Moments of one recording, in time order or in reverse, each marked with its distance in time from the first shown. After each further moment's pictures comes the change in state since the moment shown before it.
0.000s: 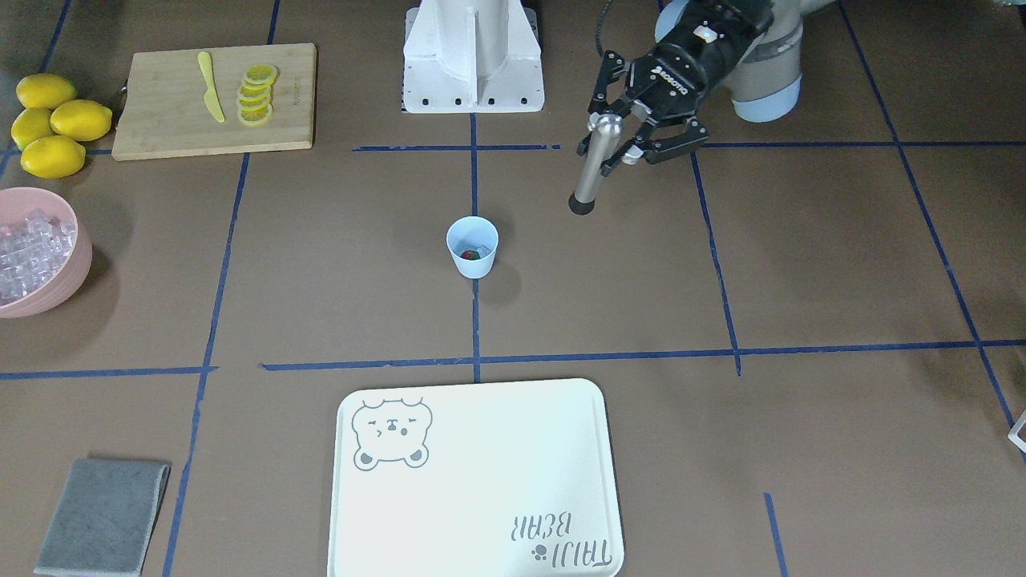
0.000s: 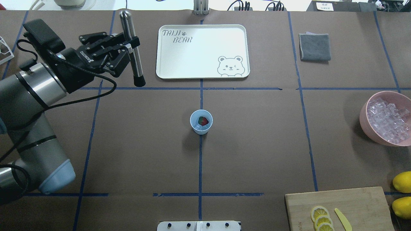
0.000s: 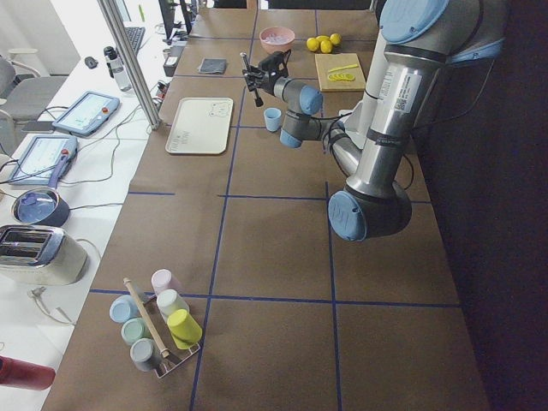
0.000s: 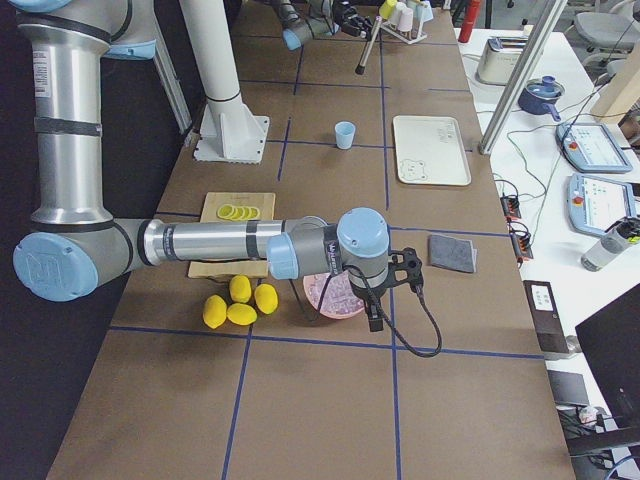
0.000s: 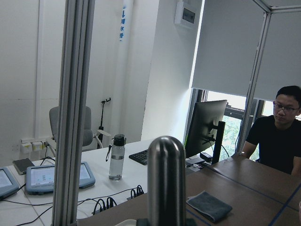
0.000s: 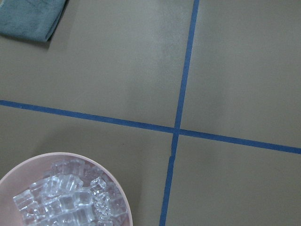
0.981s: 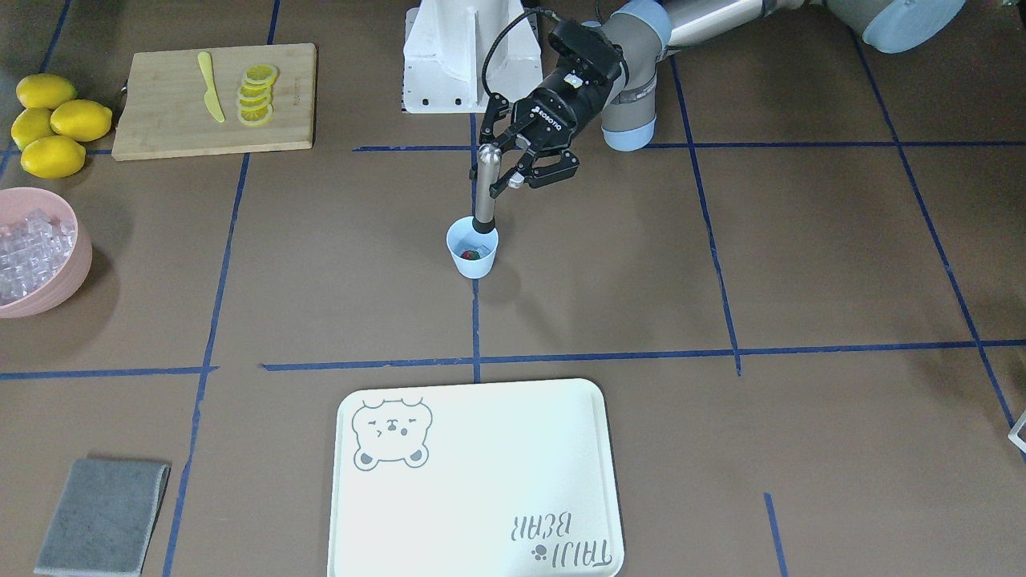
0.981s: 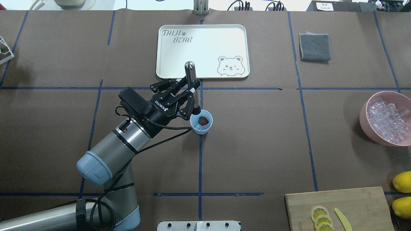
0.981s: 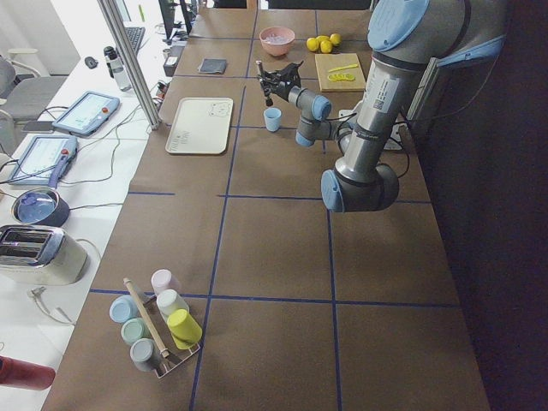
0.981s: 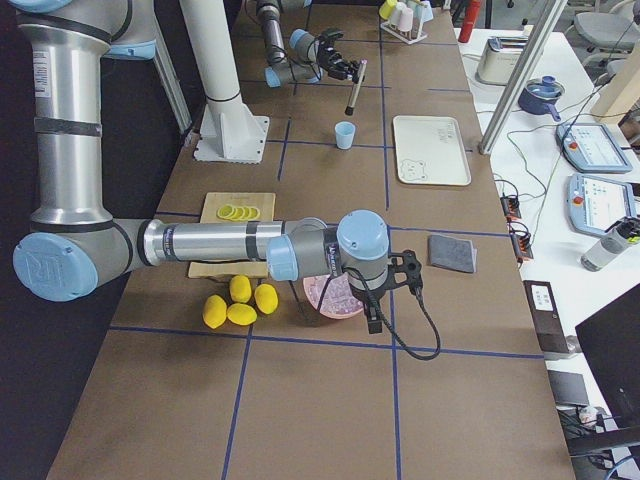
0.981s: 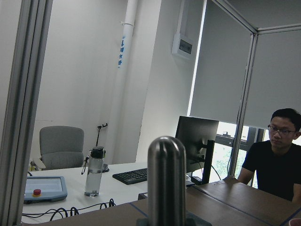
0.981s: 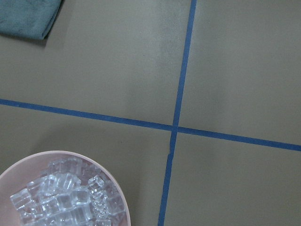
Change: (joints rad) left arm 0.197 -0.205 0.308 -0.200 0.220 0.116; right arm 0.000 -0.001 -0.006 -0.001 -0.001 0.000
